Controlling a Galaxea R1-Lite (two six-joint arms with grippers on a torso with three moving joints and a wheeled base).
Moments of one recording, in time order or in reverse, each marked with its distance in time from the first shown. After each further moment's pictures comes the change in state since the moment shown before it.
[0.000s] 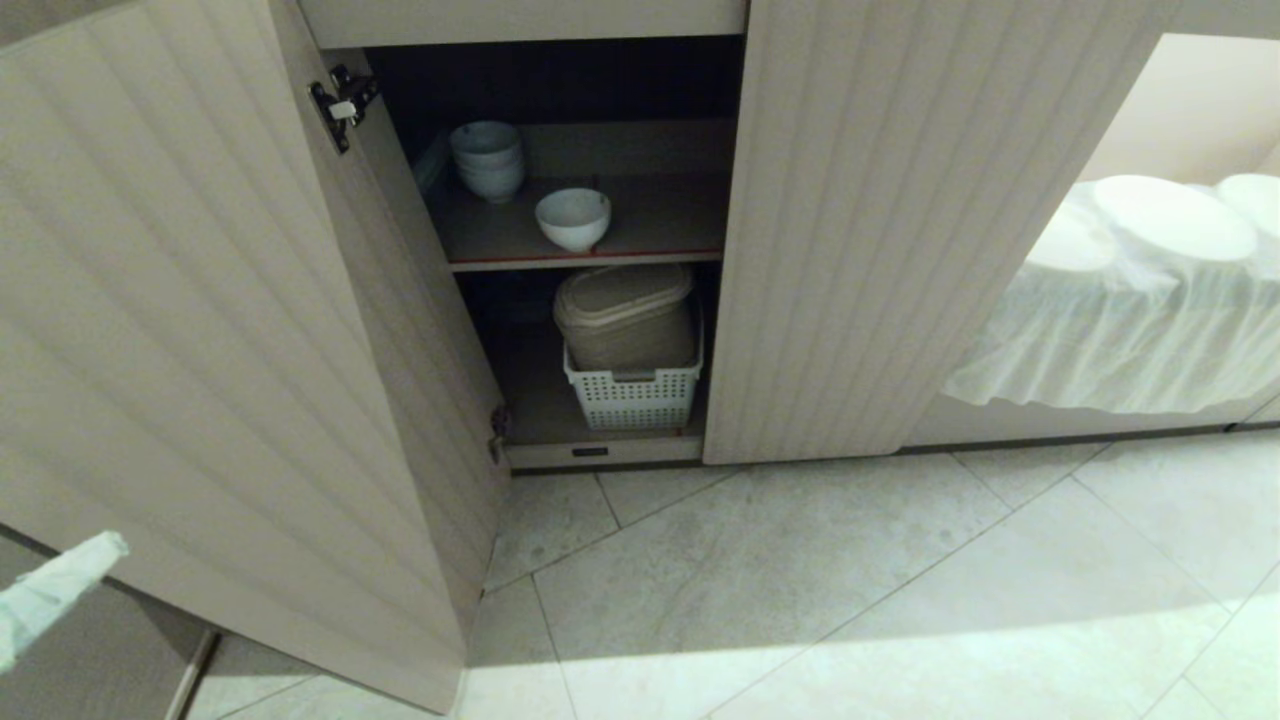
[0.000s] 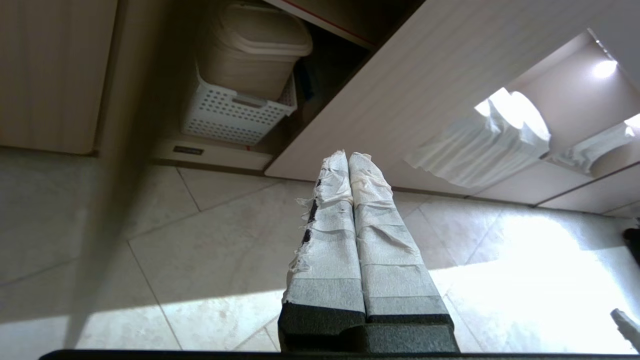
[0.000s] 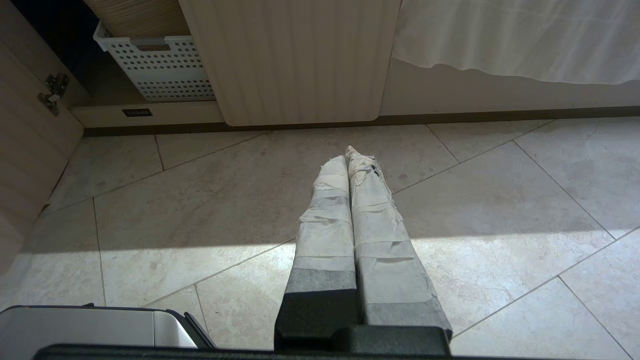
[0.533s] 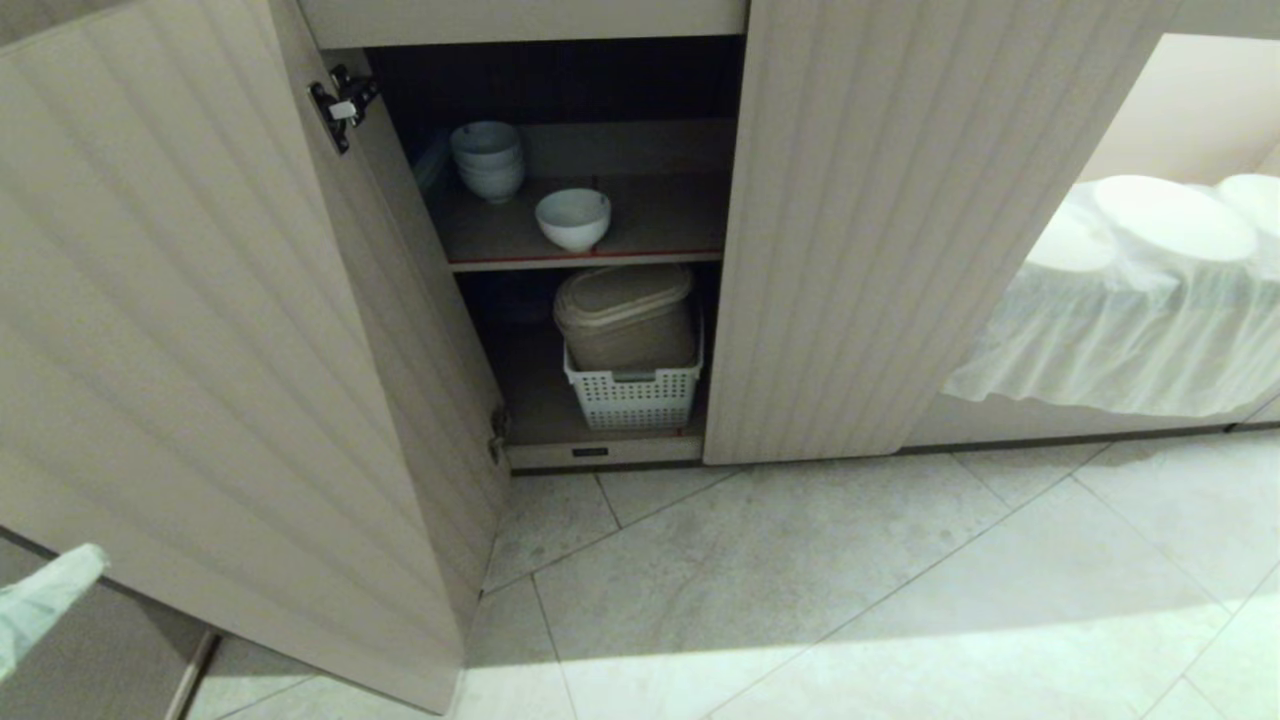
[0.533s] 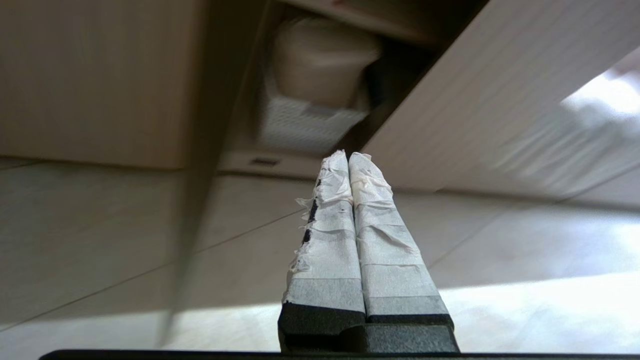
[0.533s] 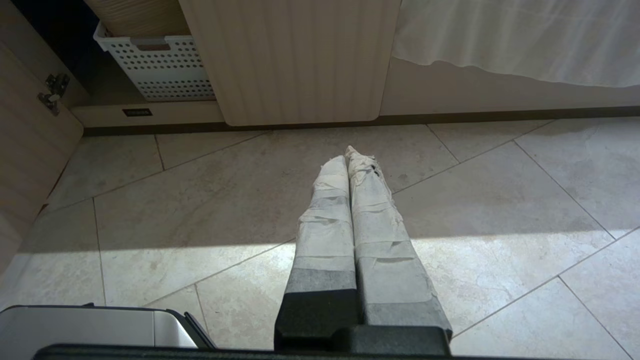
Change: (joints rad) left arm 0.084 -0.018 0.001 0.118 0.062 0.262; right arm 0.000 0.000 0.000 0.000 0.000 0.000
